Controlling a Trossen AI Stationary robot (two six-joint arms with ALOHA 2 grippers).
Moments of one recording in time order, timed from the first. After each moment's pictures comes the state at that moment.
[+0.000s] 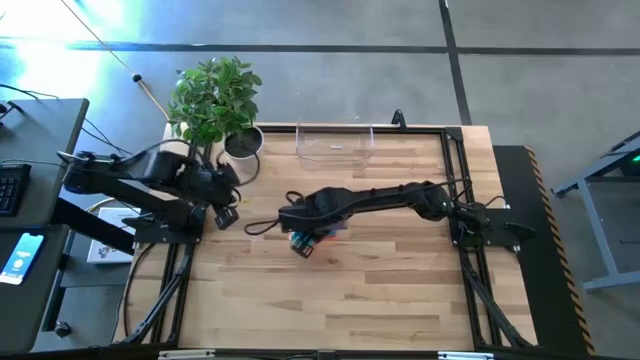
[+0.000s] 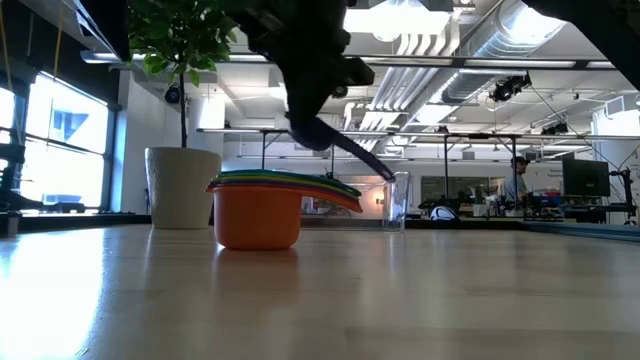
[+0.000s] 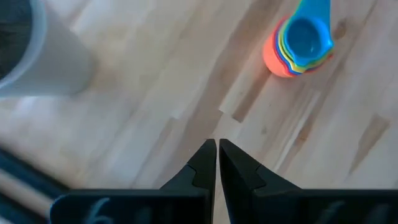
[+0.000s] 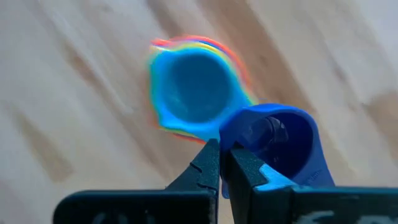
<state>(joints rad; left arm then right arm) -0.14 1.03 1.17 -1.33 -0.23 -0.65 0.13 2.34 2.36 -1.38 0.07 0.72</state>
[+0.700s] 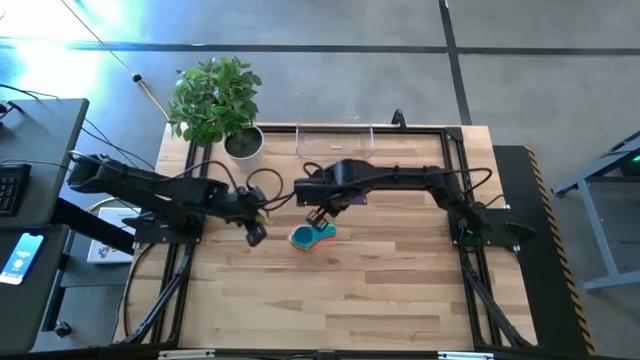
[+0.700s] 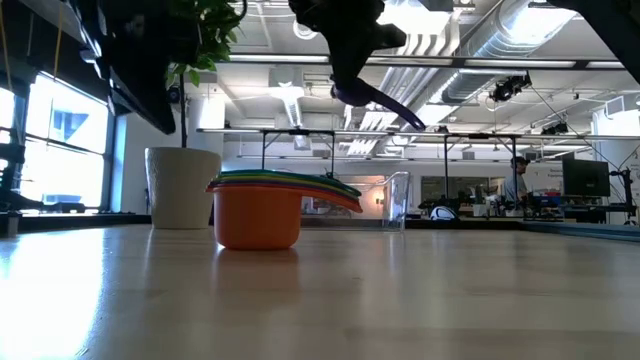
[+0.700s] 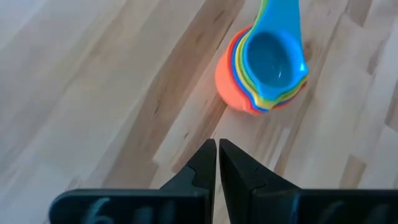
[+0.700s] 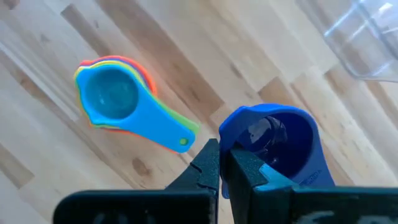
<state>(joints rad) -0.15 1.12 0.77 -0.66 -0.14 -0.67 0.05 2.20 2.36 -1.57 0.18 0.74</state>
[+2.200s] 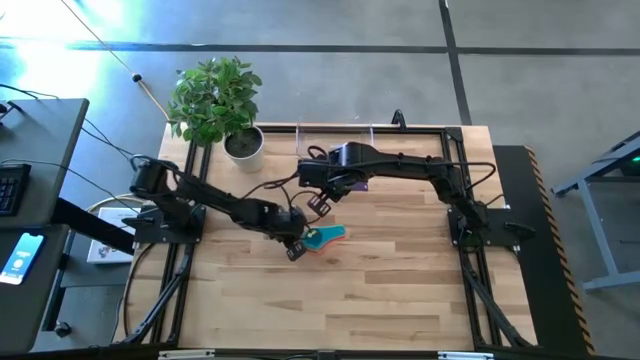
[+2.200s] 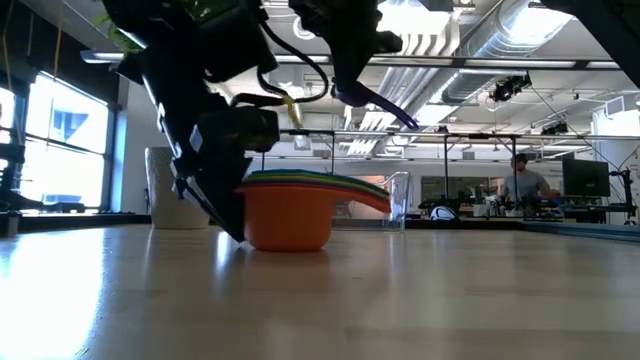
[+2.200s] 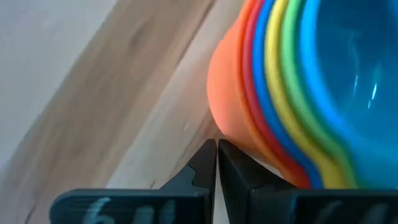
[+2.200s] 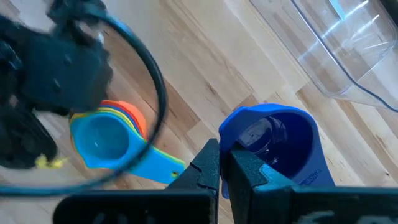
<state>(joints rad) -0.13 1.73 0.86 -0.21 -0.07 -0.67 -0.03 2.17 2.36 -1.56 0.18 0.65</state>
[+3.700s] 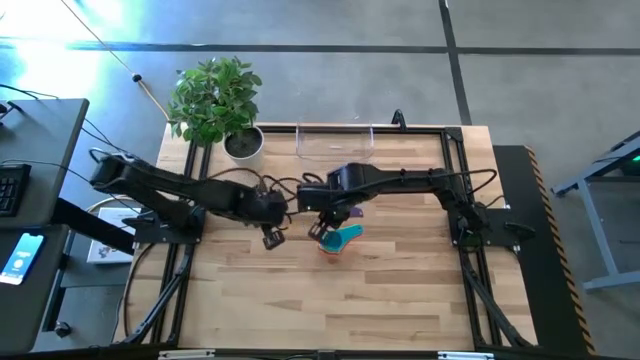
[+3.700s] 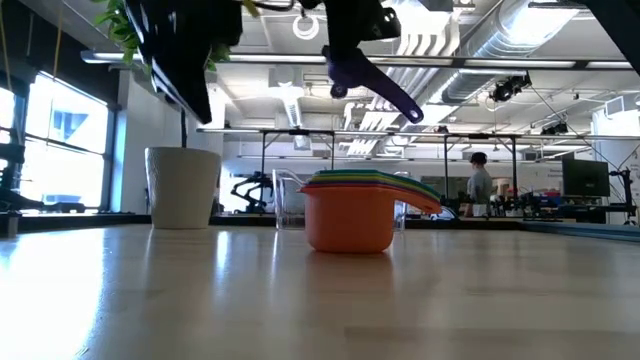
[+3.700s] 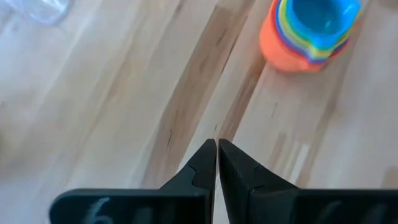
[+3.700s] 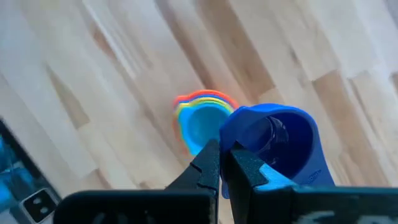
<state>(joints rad) -0.16 1.38 1.04 -0.80 -0.25 -0.54 0.10 2.17 2.36 -1.53 0.01 0.63</state>
